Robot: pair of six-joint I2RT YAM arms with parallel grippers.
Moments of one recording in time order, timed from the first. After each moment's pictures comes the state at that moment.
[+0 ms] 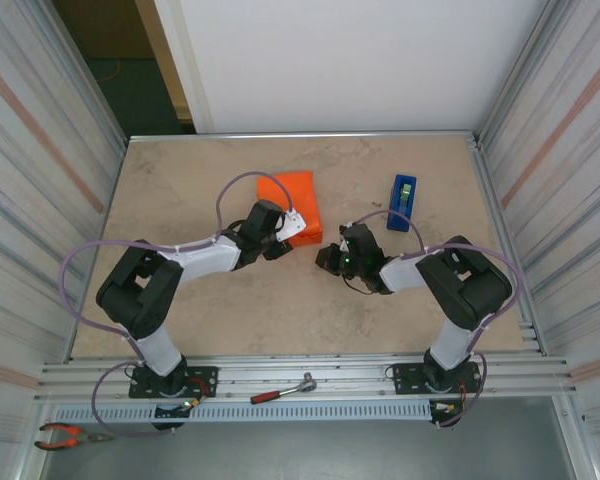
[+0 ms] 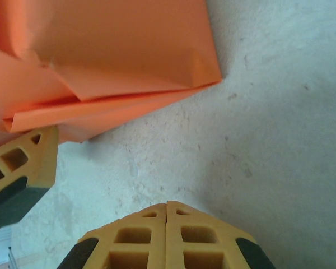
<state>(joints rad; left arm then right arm) -0.64 1.71 0.94 -0.02 -0.18 0.57 0.61 1.75 0.63 0.46 -0.27 0.96</state>
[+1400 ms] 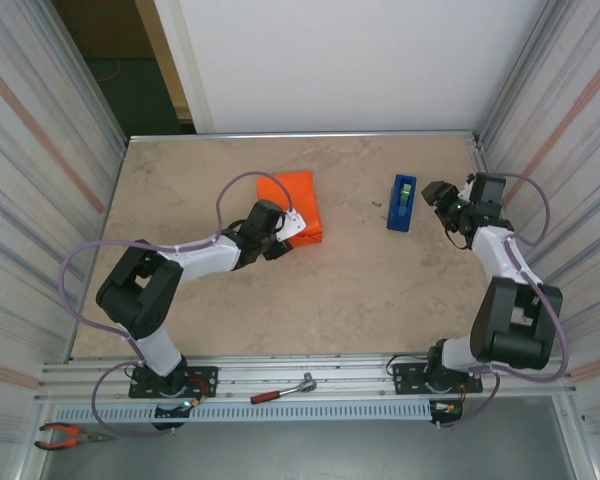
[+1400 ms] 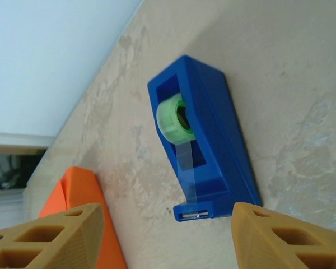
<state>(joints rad) -0.64 1.71 0.94 -0.02 -0.18 0.57 -0.21 1.44 0.91 -0.16 -0.45 0.72</state>
